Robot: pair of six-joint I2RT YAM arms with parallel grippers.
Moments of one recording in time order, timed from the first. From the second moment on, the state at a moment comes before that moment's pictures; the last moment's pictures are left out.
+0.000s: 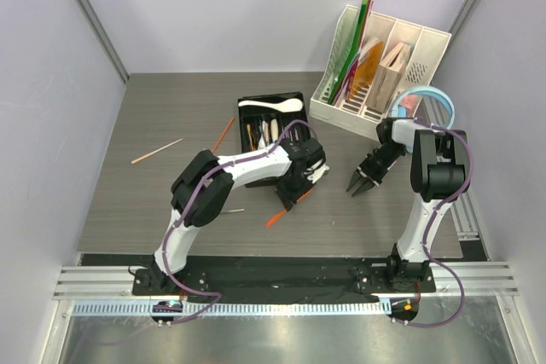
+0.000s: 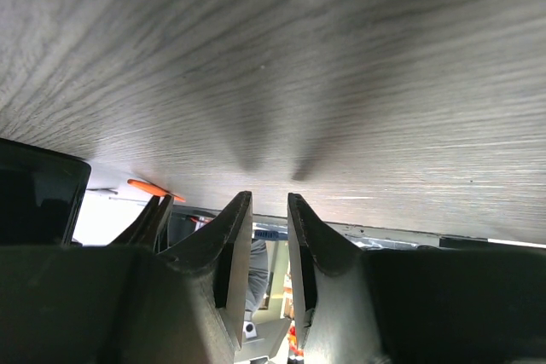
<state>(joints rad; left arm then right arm) -0.93 2.14 1.62 -0.92 0.14 -0.08 -0.03 1.98 1.21 -1.04 -0.43 0.64</state>
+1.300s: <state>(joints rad) -0.43 2.00 1.95 -0.76 0.52 -0.56 -0.03 2.00 1.26 -1.05 -0.46 0.67</state>
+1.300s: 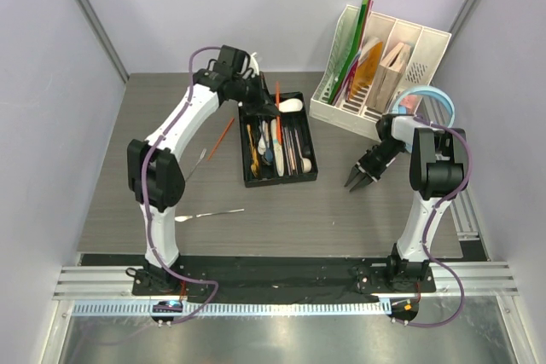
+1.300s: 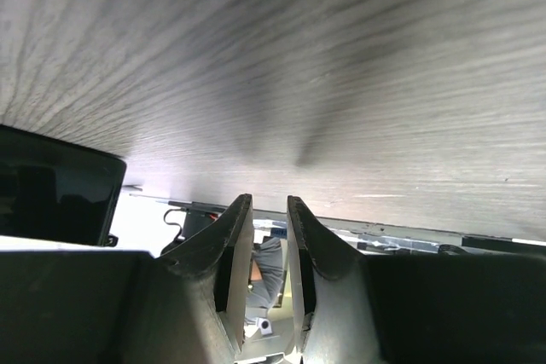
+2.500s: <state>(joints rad) -0.41 1.99 1.82 -0.62 0.51 -0.71 -0.03 2.02 1.28 -0.99 -0.54 0.73</state>
